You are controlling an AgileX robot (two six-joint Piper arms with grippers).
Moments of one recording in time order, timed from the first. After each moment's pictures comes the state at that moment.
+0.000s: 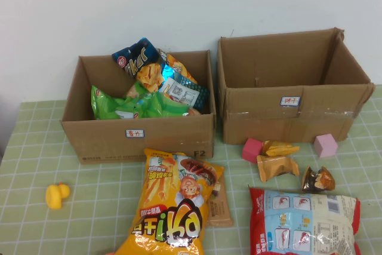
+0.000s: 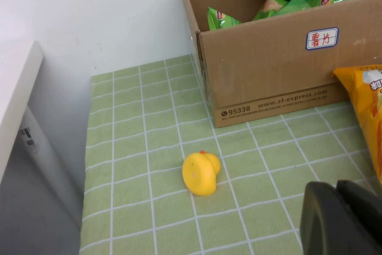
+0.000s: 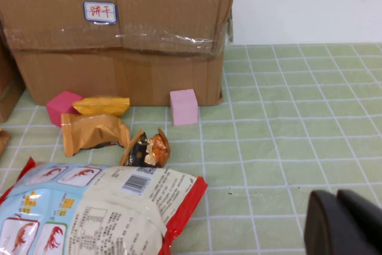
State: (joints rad) right arm 0.07 -0.01 0.02 -0.14 0.42 0.14; left arm -0.03 -0.01 0.02 -0.08 0.35 0.15
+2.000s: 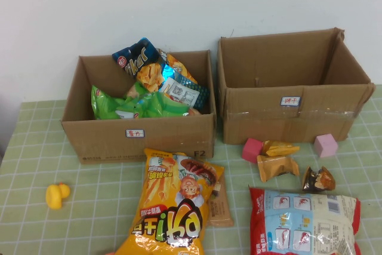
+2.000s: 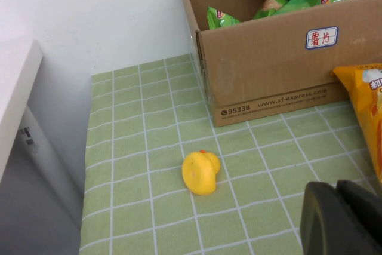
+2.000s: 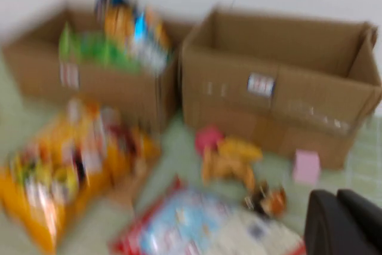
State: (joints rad) right arm 0.07 0.20 -0.45 0.44 0.71 -0.41; left arm -0.03 -0.01 0.02 -0.08 0.35 0.15
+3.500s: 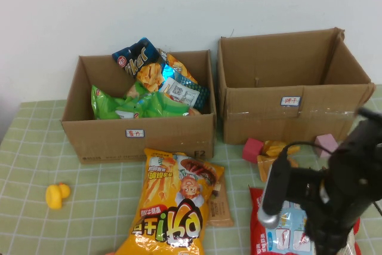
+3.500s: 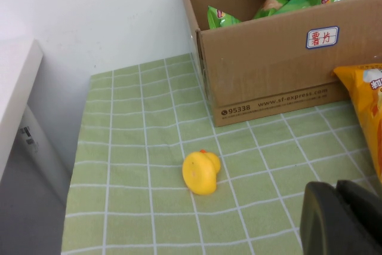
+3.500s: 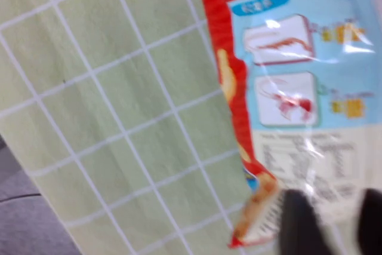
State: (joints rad) right arm 0.66 1.65 -0.93 -0.16 0.81 -0.46; left arm -0.03 -0.01 0.02 -0.08 0.35 0.15
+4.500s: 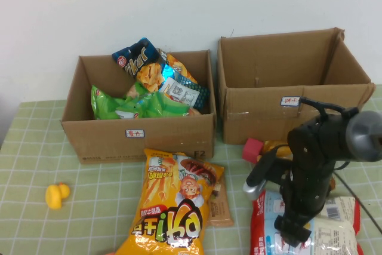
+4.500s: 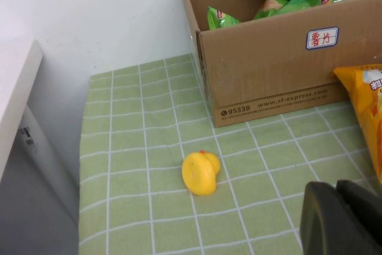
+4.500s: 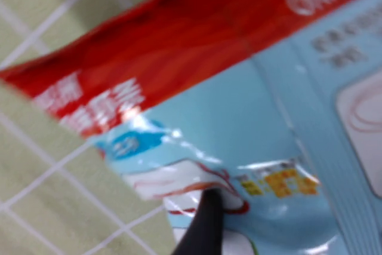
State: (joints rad) right arm 0.51 2.11 -1.19 -0.04 0.77 -0.43; left arm -0.03 -0.01 0.02 -0.08 0.35 0.15
